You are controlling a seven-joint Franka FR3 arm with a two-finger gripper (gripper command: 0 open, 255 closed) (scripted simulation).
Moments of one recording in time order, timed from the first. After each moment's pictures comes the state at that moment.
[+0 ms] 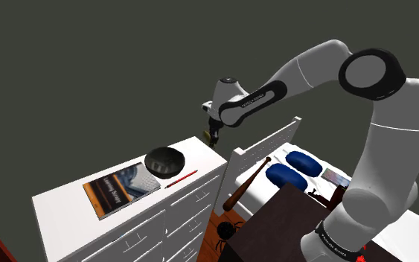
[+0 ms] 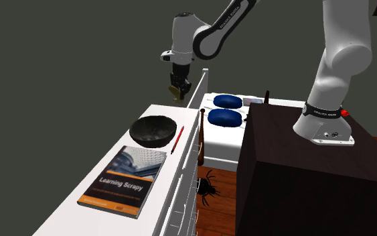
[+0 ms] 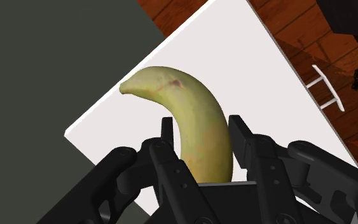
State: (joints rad) arm -0.24 0.35 0.28 -2.07 -0.31 2.50 -0.65
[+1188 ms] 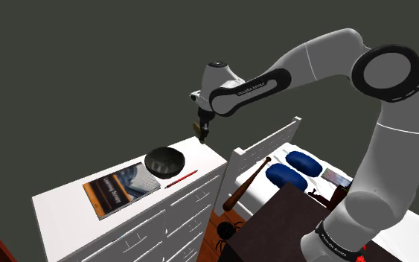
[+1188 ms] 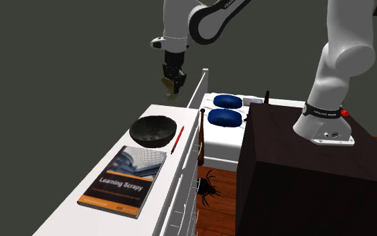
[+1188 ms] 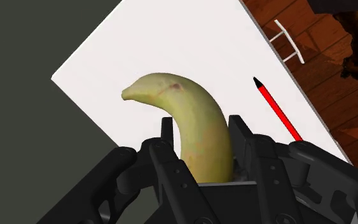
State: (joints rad) arm -0.16 0.28 0.35 -1.99 -0.28 2.33 -0.56
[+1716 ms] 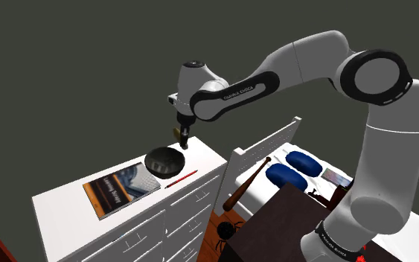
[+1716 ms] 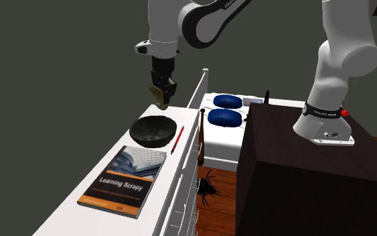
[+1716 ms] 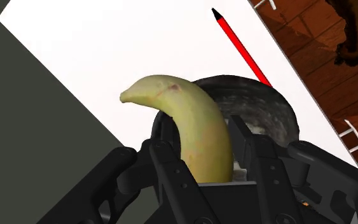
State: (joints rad) arm -0.02 0.37 0.38 -1.85 -0.34 2.26 -0.37
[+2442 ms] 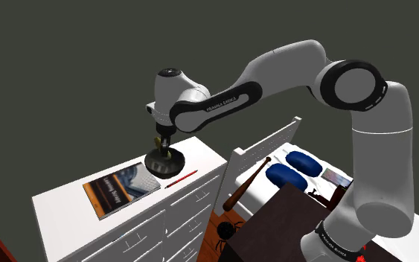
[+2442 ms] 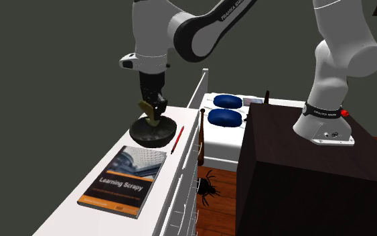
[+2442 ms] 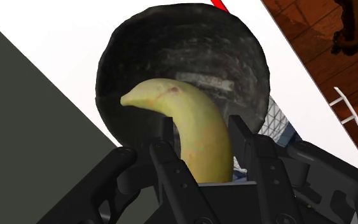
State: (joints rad) arm 0.12 0.52 0.39 -1.70 -0.40 2.21 -0.22
